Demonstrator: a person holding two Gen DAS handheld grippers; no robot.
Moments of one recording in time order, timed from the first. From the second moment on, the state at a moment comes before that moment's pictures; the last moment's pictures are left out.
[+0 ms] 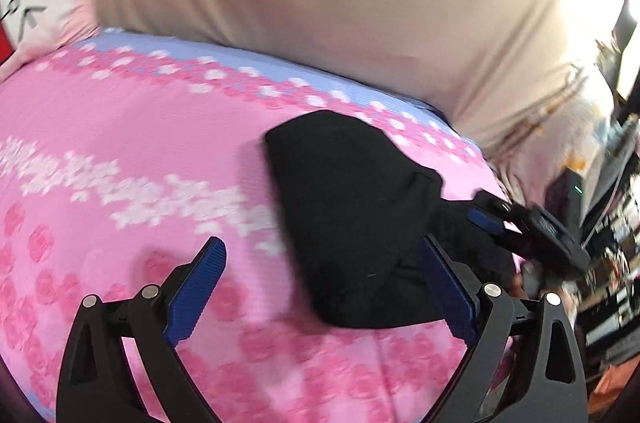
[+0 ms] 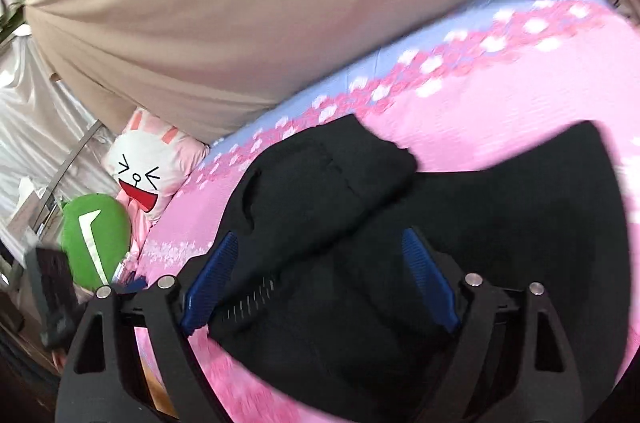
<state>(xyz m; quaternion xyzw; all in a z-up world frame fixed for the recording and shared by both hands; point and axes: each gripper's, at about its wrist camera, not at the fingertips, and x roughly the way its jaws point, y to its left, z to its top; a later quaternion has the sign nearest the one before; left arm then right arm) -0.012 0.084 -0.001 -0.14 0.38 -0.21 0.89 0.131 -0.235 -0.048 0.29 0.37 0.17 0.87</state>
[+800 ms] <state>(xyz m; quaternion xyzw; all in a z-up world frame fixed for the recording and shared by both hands) 0.002 0.058 -0.016 -0.17 0.40 -0.29 0.85 0.004 -0.284 -0.032 0.24 0.34 -0.06 0.91</state>
